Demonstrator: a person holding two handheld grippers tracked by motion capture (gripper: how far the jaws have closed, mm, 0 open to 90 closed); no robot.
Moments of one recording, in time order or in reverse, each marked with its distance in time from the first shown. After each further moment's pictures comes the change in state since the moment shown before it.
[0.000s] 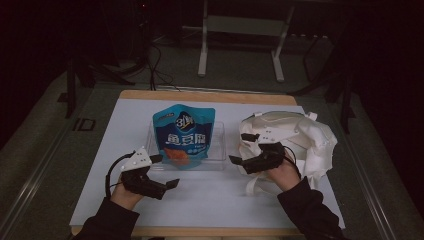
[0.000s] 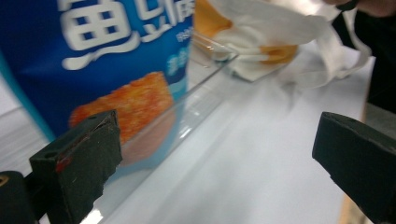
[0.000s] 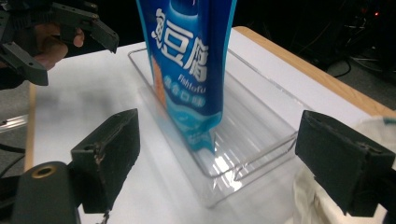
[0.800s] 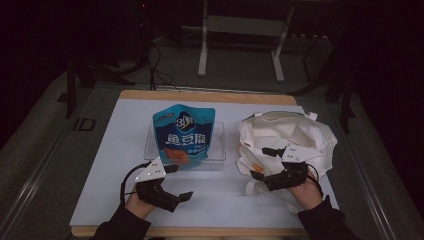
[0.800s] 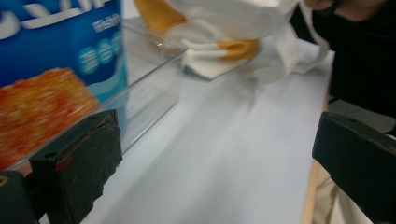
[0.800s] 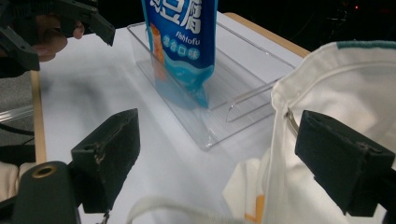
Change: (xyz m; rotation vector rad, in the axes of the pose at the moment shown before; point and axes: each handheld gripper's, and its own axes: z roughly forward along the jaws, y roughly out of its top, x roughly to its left) left arm -0.031 -0.008 0.026 -0.017 -0.128 0.013; right arm 0.008 -0.044 -0.052 0.003 -0.048 0.009
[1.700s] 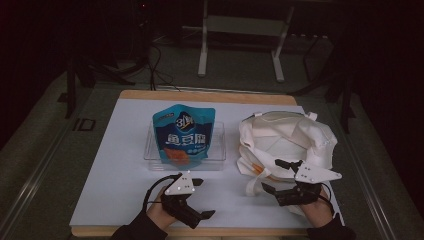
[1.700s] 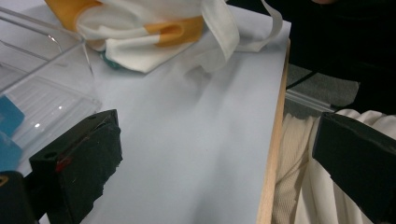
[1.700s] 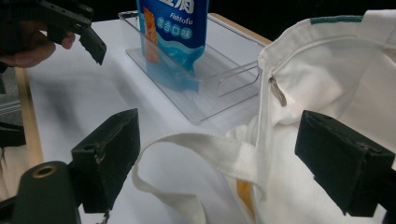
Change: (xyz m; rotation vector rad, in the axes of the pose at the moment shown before) left arm -0.041 0.002 0.047 0.100 -0.103 0.112; right arm 0.018 -0.035 -0.031 -0.037 -0.093 -0.027
